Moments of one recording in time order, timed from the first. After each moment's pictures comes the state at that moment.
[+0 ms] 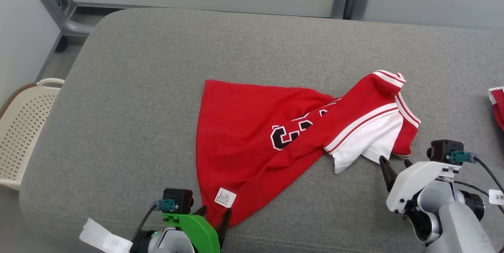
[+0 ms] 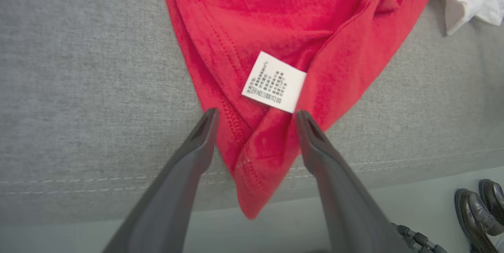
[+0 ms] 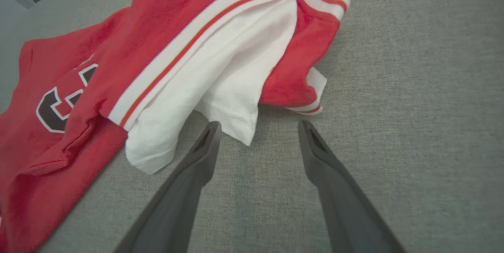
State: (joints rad) left arm -0.22 0.21 -0.67 0.49 -0.75 0.03 0.14; right arm -0.21 -0.05 -0.13 0.40 0.27 0.13 0.29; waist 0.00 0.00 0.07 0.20
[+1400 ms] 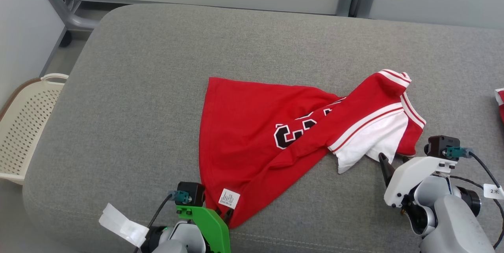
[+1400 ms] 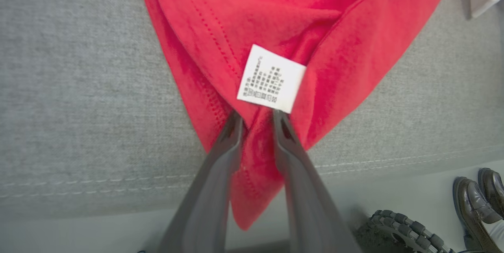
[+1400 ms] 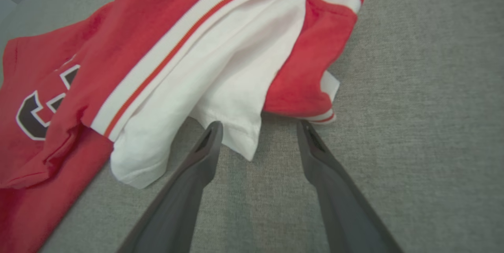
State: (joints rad) left arm -0.31 0.14 -0.72 0.63 -0.76 0.03 0.19; right arm -0.29 -0.05 -0.13 0.54 0.27 0.13 0.24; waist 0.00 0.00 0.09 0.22
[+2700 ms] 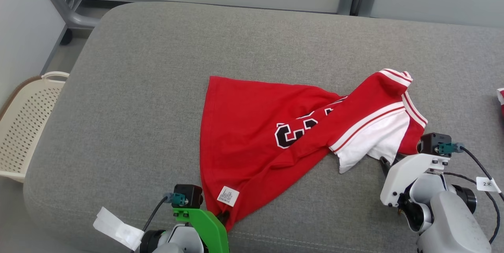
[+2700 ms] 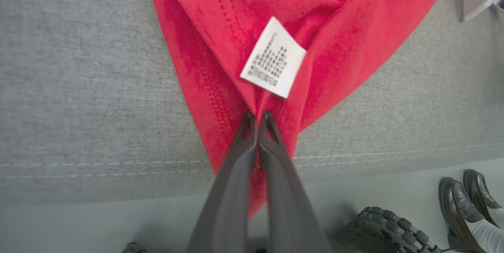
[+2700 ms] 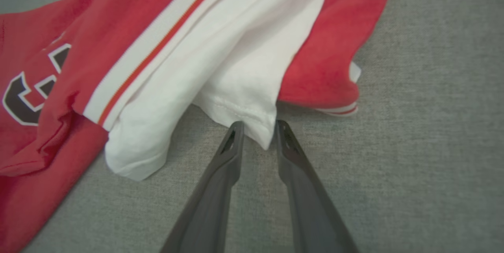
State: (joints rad) left arm -0.28 0.16 -0.72 0.56 -0.81 0.05 0.21; right arm -0.31 -0.05 -0.11 0.56 0.25 0.13 0.30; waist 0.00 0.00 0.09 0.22
